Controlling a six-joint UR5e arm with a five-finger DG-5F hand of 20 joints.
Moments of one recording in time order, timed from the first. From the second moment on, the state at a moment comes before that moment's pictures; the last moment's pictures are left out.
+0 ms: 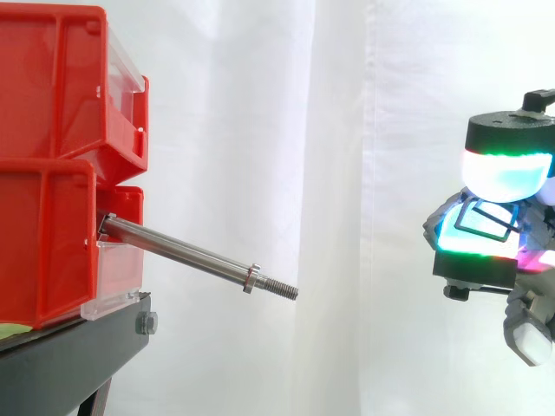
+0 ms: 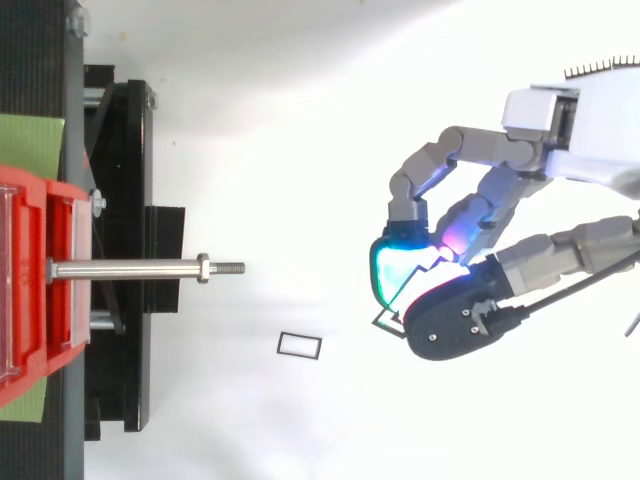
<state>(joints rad) 0.13 -2.14 -1.11 -3.51 -1.35 -0.07</state>
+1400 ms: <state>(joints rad) 0.14 -2.14 -1.11 -3.52 -1.35 -0.06</state>
